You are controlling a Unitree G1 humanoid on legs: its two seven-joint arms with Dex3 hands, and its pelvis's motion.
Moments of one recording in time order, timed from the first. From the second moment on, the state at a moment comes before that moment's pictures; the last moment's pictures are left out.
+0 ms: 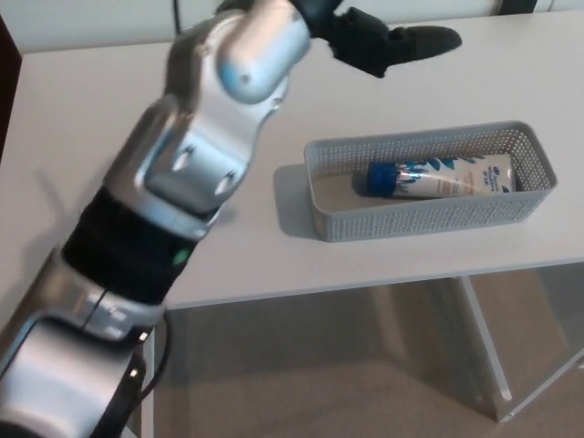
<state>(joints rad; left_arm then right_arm) -0.89 0.22 -0.33 0.05 0.33 0.27 -0.23 -0.05 -0.48 -0.07 1.21 -0.11 -0.27 0.12</state>
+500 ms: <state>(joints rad) -0.07 0.25 -0.15 -0.33 0.15 0.22 -0.34 -0.04 -0.48 -0.06 1.21 -0.11 -0.27 0.12</state>
